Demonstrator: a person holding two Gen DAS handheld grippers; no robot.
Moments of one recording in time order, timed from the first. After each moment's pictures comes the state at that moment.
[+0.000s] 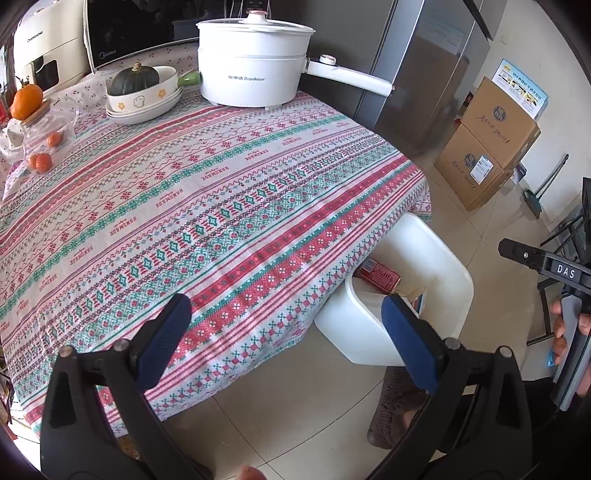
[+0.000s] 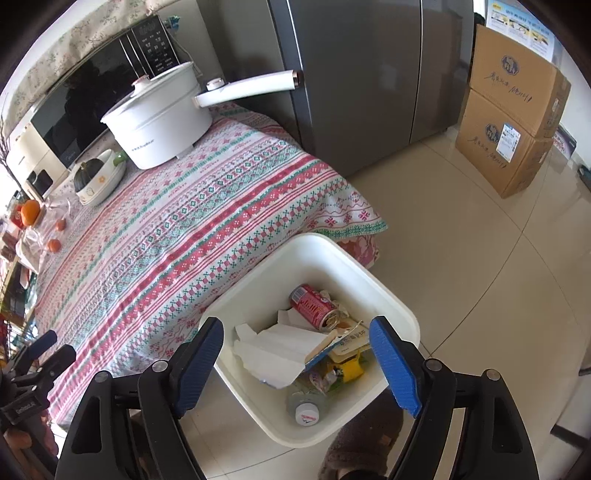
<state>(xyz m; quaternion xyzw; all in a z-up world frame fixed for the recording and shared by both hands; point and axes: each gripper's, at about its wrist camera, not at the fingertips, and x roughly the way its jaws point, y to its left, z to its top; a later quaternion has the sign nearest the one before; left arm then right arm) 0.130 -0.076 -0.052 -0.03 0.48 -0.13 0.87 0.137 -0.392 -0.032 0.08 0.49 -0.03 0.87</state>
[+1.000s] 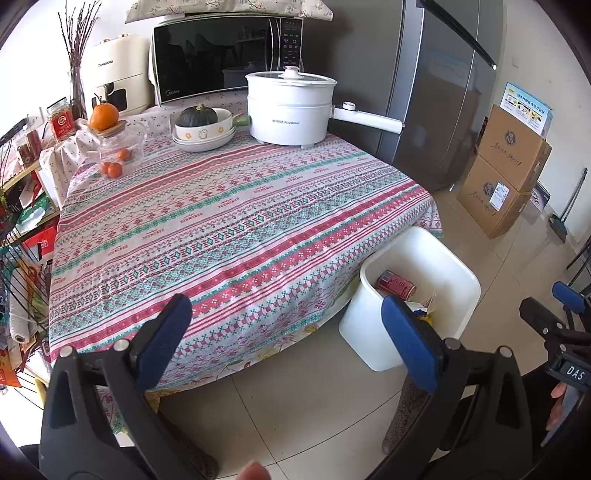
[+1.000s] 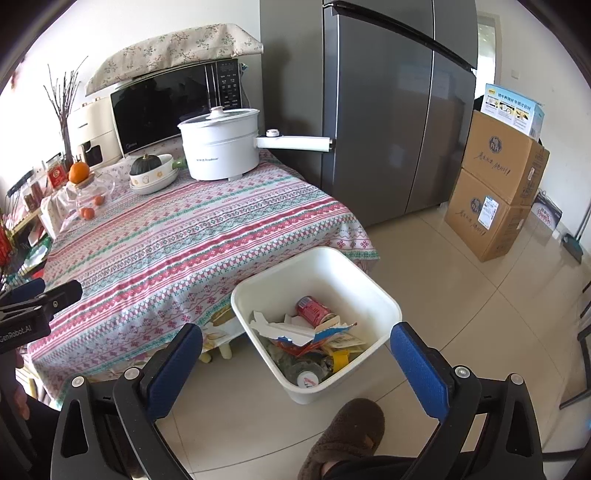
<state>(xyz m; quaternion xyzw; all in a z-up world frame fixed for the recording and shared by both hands) 0.025 -0.067 -0.024 -0.02 0.39 -0.05 0.92 -0.007 -0.330 -0.015 -0.01 0.37 -0.02 0.93</state>
